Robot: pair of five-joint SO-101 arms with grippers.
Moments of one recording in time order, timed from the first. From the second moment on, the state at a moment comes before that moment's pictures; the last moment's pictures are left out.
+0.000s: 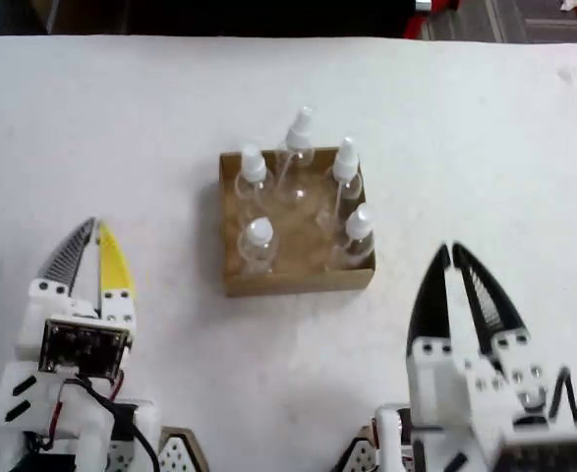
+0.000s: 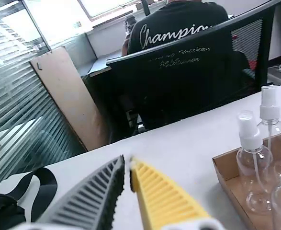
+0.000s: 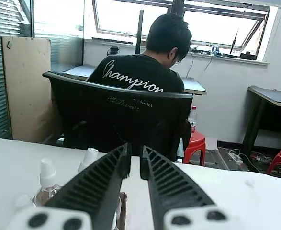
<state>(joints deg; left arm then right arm) -6.1 -104.7 59.4 61.5 -19.1 -4.4 -102.9 39.3 67.8 7.8</state>
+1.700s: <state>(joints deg) -8.2 -103.6 97.1 53.7 -14.8 -4.6 -103.2 96.2 46.9 7.8</state>
